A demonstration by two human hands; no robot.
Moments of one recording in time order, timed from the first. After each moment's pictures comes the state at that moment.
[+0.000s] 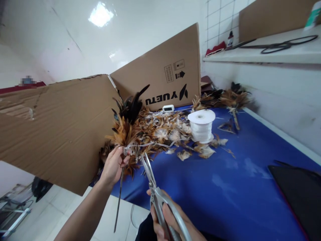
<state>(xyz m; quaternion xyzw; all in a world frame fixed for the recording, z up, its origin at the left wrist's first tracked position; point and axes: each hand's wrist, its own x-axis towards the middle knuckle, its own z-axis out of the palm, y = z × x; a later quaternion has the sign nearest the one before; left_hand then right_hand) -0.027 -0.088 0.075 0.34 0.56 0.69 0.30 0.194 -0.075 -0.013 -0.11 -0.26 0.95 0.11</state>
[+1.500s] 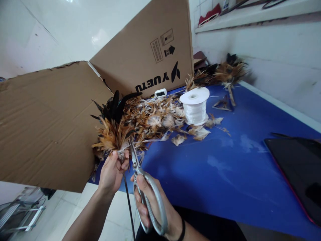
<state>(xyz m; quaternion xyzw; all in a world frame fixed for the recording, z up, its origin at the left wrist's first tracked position) -0.001 -0.100 0.050 0.28 0.55 0.70 0.36 0.136 -0.084 0.001 -0.11 -0.26 0.94 0.19</state>
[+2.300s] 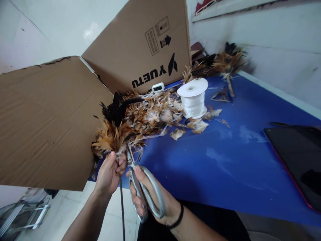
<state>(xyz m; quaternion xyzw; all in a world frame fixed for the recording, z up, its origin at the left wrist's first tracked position) -0.010 -0.114 0.046 0.24 0.58 0.66 0.42 0.133 -0.075 -0.001 -0.06 -0.23 0.96 0.11</state>
